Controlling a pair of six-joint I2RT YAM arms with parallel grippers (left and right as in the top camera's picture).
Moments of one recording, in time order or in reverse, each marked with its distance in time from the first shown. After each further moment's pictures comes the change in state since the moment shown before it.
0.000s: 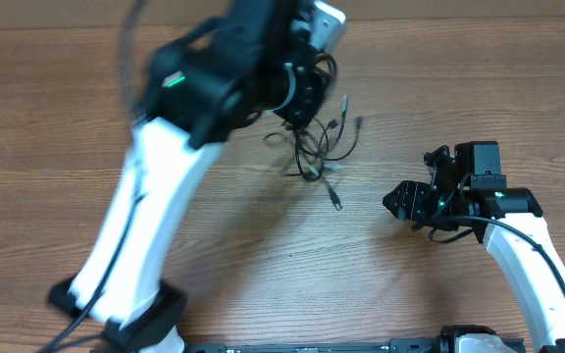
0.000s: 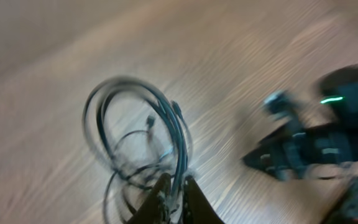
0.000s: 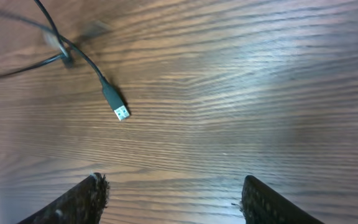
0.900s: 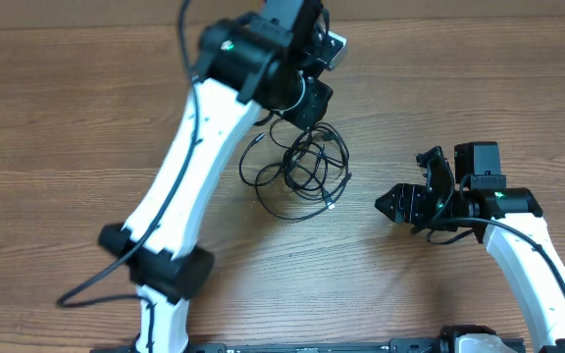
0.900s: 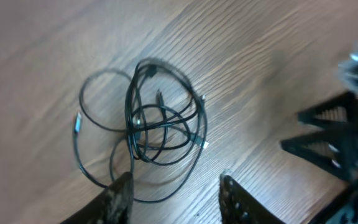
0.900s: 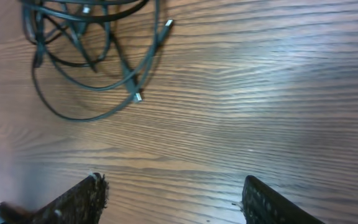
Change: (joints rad) left arm 0.010 0.251 0.002 -0.127 -0.044 -0.003; right arm 0.000 0.000 0.000 -0.022 -0.083 -0.071
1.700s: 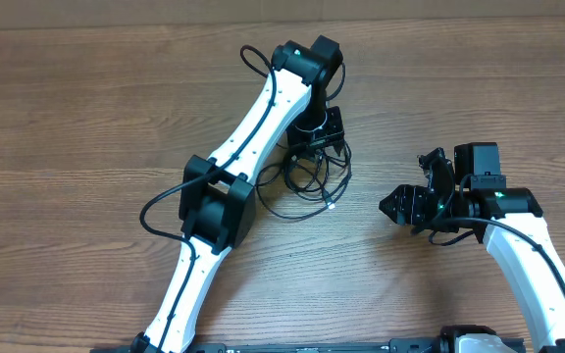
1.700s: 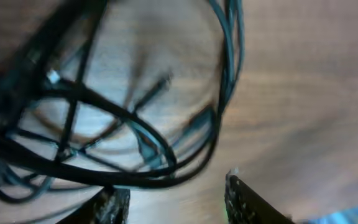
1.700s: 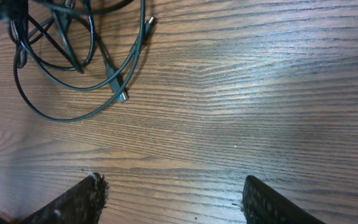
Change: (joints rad) left arm 0.000 0.432 -0.002 0.030 0.192 -0.694; right arm 0.000 0.000 0.000 -0.013 0.046 0.000
